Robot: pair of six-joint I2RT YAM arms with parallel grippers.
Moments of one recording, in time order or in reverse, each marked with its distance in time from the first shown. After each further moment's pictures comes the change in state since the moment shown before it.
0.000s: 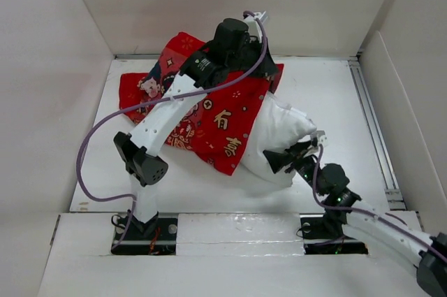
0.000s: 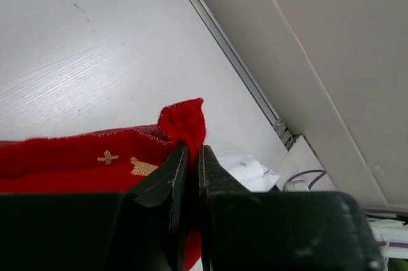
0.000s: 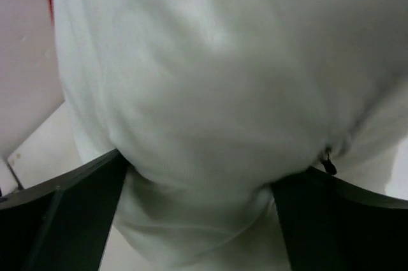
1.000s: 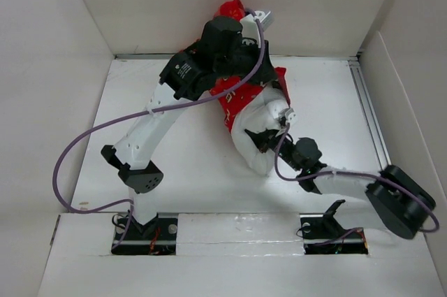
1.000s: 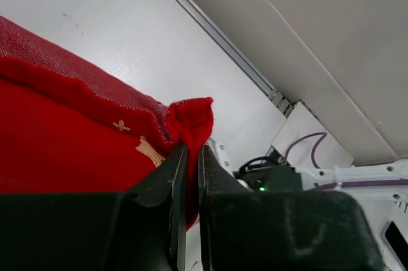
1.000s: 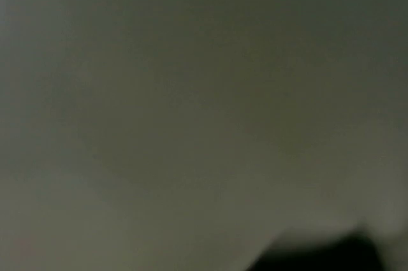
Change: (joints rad) left arm -0.109 -0.044 0.230 -0.252 -0.024 0.144; right arm -0.008 0.721 0.294 0.512 -0.168 -0.175
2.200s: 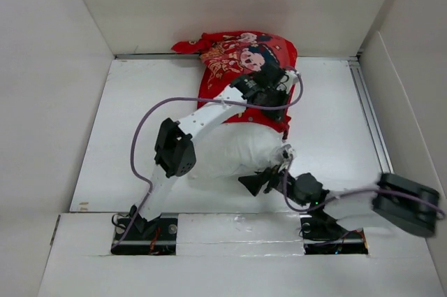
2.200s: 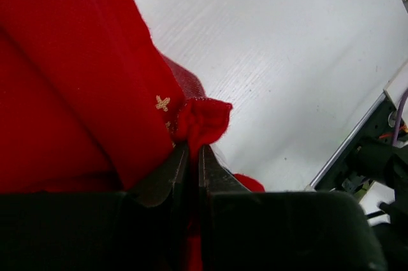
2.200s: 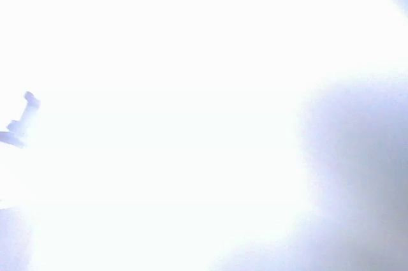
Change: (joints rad) left arm -0.009 0.336 -0.251 0.094 0.016 0.138; right arm 0.317 0.166 -0.342 0.223 0.160 0.386
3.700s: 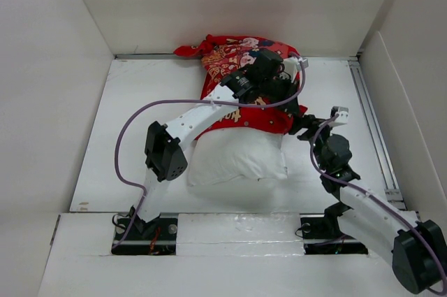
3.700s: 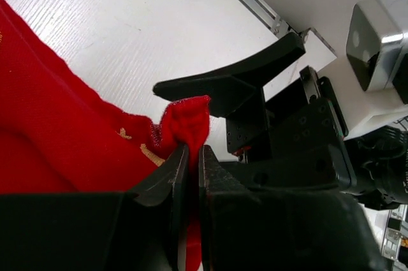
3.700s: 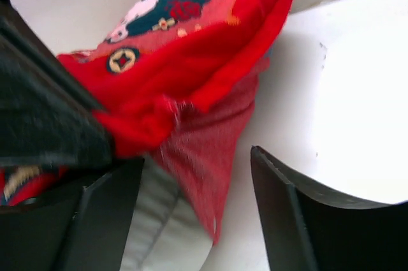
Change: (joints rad) left arm -0.014 -0.083 -0.044 0.218 0.243 -0.063; right arm -0.647 -0.533 0.260 -0.631 0.076 -0.196
